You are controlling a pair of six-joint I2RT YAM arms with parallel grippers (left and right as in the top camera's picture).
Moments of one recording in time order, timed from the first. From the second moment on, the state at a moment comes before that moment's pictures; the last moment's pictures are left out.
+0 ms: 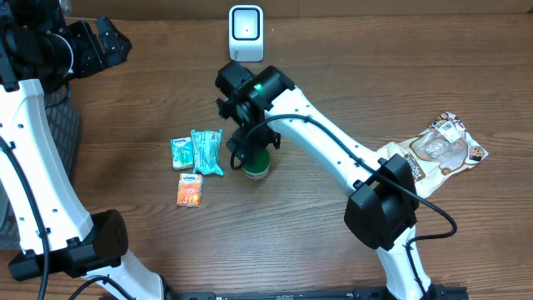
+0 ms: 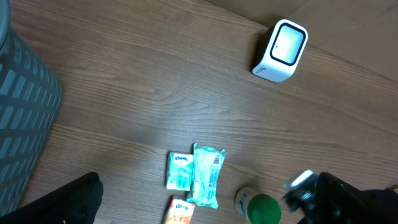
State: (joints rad) left arm 0.23 1.88 2.51 -1.62 0.23 -0.19; right arm 0.73 2.20 2.08 -1.36 -0.02 -0.04
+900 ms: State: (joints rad) left arm 0.23 1.88 2.51 -1.62 0.23 -0.19; right arm 0.79 2.20 1.89 -1.23 0.10 0.76
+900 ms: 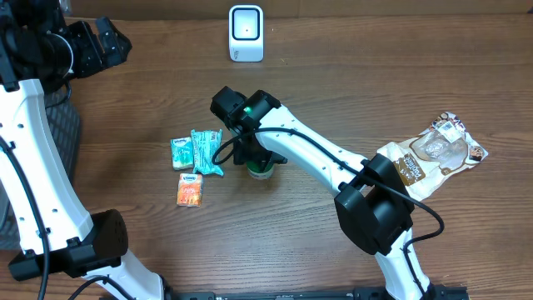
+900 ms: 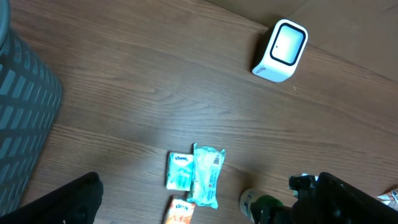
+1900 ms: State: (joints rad) left arm 0.23 1.88 2.51 -1.62 0.23 -0.19; right arm 0.74 2.19 2.05 -1.32 -0.11 0.16
